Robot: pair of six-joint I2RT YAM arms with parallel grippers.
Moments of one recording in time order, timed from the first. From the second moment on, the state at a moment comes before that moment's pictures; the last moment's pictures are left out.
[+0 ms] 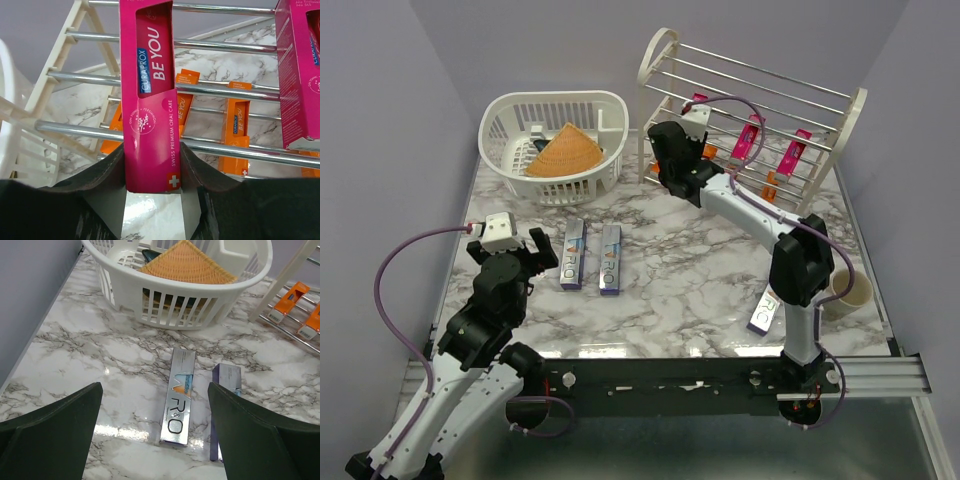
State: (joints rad) left arm -0.54 0.44 0.69 -0.49 -0.64 -0.30; right arm 0.69 1.99 1.78 -0.27 0.91 0.46
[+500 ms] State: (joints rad) left arm -0.52 0.44 0.69 -0.49 -0.60 -0.30; right arm 0.68 2.05 1.84 -0.16 0.97 0.44
